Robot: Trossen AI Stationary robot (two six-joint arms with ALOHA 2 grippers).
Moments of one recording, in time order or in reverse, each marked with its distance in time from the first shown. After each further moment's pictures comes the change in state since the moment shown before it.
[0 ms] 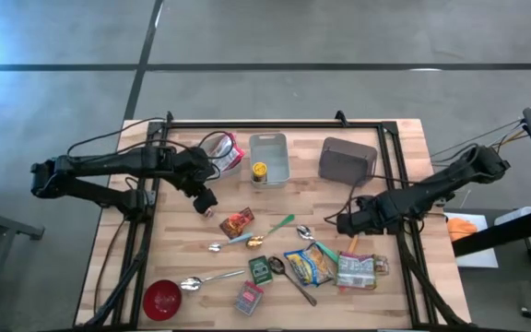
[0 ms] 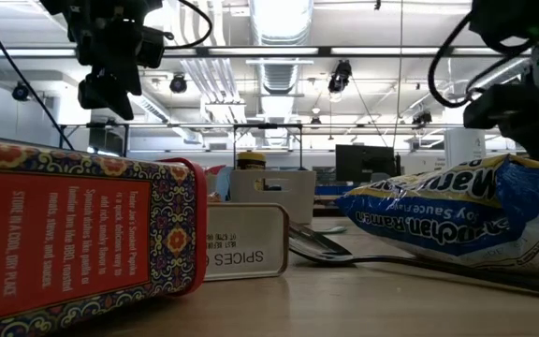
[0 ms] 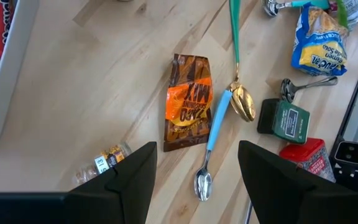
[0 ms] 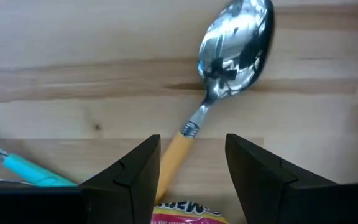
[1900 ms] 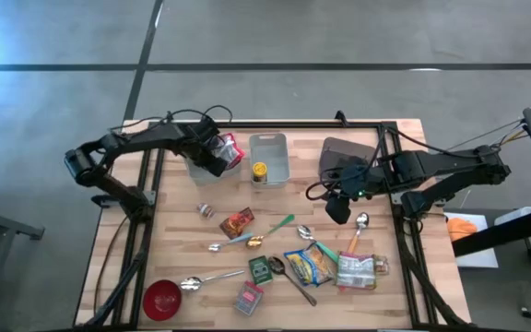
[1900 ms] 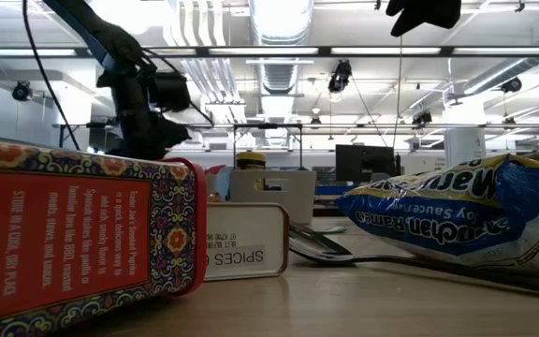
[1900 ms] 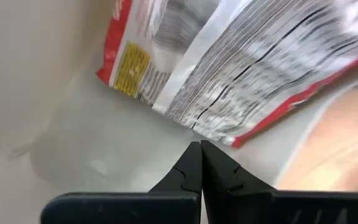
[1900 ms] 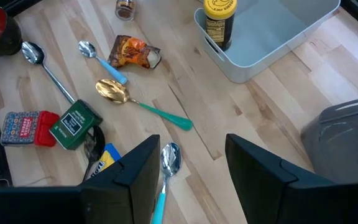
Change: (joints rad) left arm 0.499 0.381 -0.033 0.174 -0.136 0.236; right arm -0.184 0.006 0.662 -0.095 0.278 -1.319
